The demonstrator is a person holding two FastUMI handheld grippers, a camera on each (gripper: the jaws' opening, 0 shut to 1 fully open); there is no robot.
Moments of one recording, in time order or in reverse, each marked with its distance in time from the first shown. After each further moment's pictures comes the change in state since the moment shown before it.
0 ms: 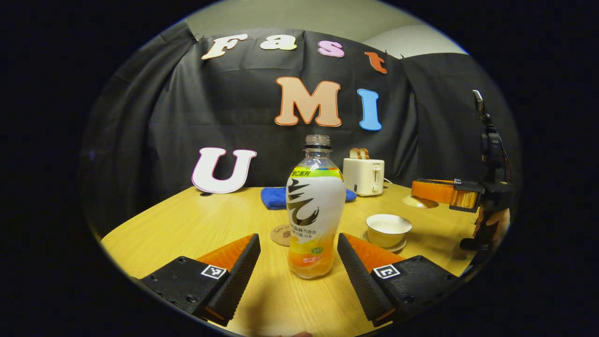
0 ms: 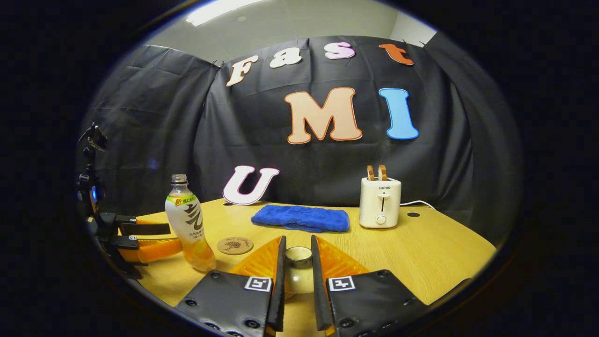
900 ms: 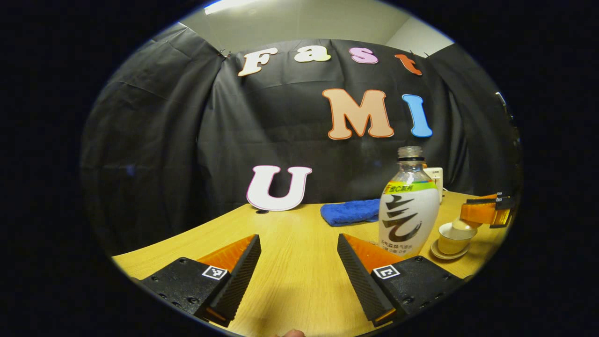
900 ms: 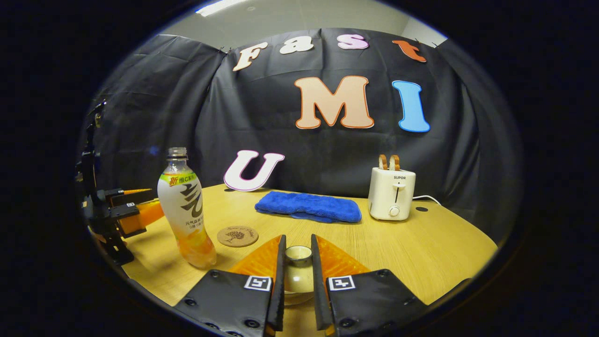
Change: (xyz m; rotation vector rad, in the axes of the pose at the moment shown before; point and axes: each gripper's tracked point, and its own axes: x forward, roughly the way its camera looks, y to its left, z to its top) left arm -0.002 0.096 0.019 0.069 -0.116 0.307; right arm 0.027 0.030 -0.031 -0.044 0.062 -0.004
